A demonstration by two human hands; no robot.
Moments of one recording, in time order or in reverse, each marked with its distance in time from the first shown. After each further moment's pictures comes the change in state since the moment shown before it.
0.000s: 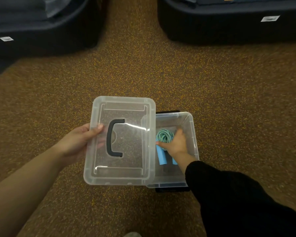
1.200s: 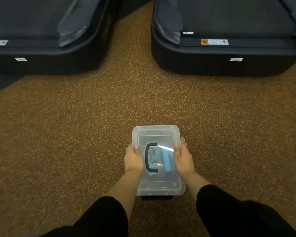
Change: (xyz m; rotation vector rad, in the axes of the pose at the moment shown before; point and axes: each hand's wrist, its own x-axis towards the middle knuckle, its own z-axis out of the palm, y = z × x) left_hand 0.033 -0.059 0.177 0.399 0.556 0.109; right_hand -0.054 0.004 -0.089 0.049 0.032 -0.241
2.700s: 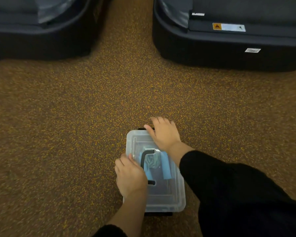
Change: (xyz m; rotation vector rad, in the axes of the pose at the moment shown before) left_hand 0.010 -0.028 0.044 0.335 0.396 0.113; right_hand 0.112 -0.052 0.040 -0.846 -0.134 -0.504
